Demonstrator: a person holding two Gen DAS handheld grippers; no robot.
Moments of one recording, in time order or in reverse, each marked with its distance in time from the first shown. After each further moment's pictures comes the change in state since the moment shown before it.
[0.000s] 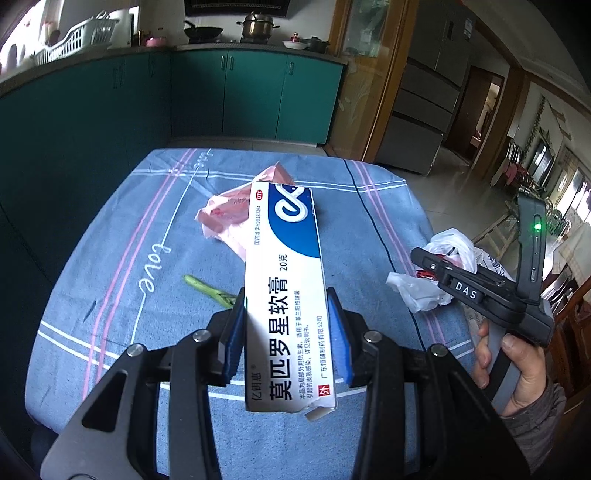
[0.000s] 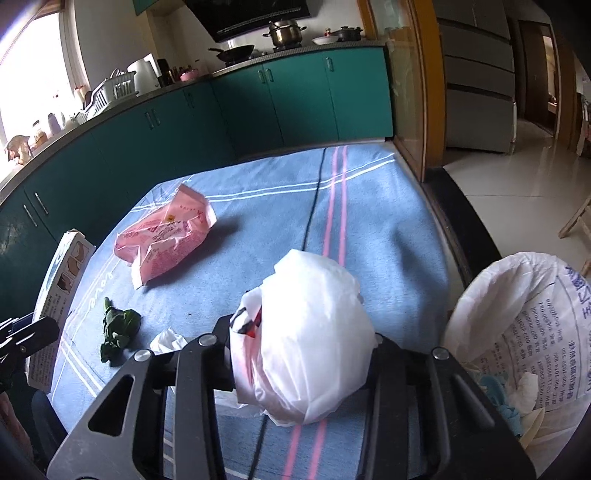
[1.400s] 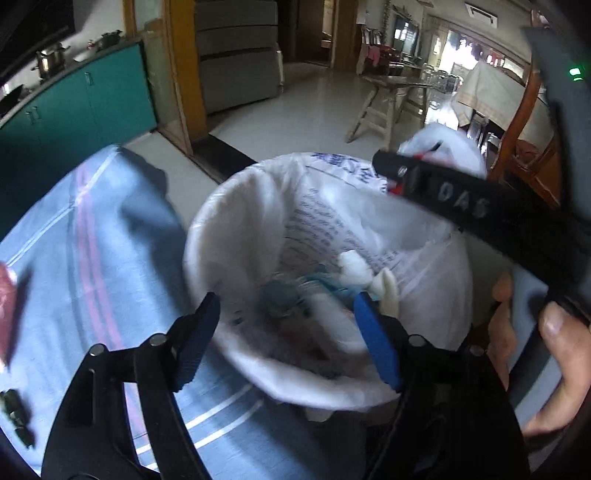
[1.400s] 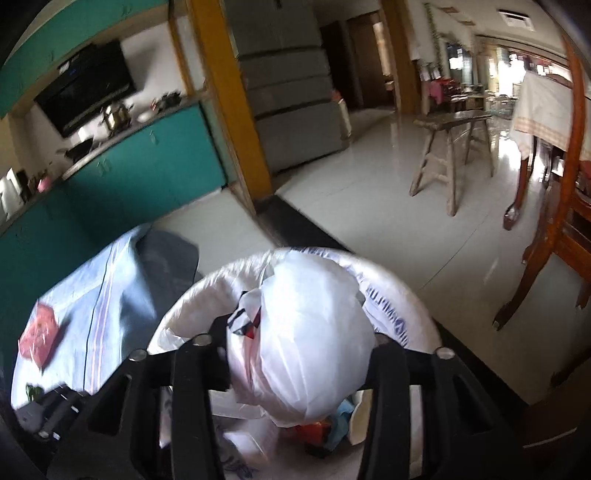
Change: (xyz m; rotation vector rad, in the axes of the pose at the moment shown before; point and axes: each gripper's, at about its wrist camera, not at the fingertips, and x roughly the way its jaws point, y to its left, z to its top) left arm 0.095 -0.269 -0.029 0.543 0.170 -0.332; right arm -0.124 -0.170 -0.050 0.385 -0.186 -0.467
